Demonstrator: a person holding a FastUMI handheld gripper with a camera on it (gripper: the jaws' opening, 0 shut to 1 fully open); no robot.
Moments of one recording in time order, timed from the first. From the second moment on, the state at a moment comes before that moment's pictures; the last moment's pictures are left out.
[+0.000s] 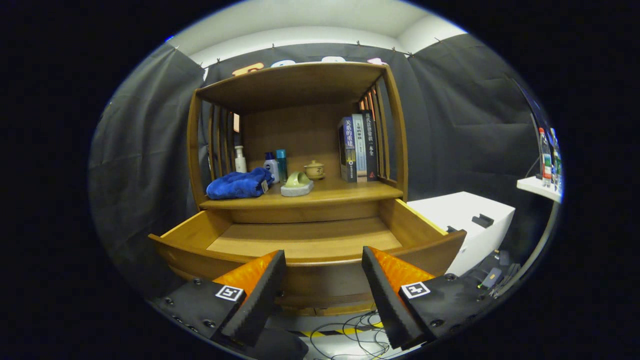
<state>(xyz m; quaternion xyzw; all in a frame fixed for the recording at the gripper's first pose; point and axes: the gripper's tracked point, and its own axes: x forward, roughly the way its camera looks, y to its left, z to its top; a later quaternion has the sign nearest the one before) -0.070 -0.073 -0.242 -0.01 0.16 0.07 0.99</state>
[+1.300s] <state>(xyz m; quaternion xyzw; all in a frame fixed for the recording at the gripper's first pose) -0.002 -0.062 -0.280 -0.01 0.20 0.06 0.98</state>
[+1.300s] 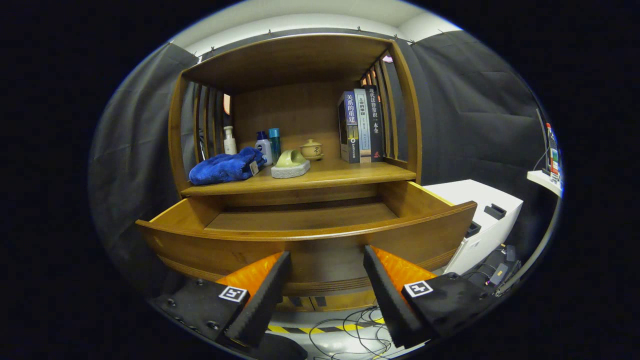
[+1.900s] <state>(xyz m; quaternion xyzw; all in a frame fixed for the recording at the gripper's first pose) 0.069 -0.047 -0.288 -0.02 0.21 0.07 0.97</state>
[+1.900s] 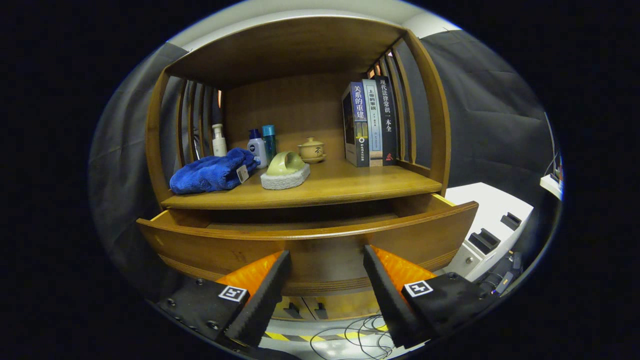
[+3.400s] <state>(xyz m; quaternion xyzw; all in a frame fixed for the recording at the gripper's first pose) 0.083 0.015 -0.143 -0.02 0.15 0.04 0.99</state>
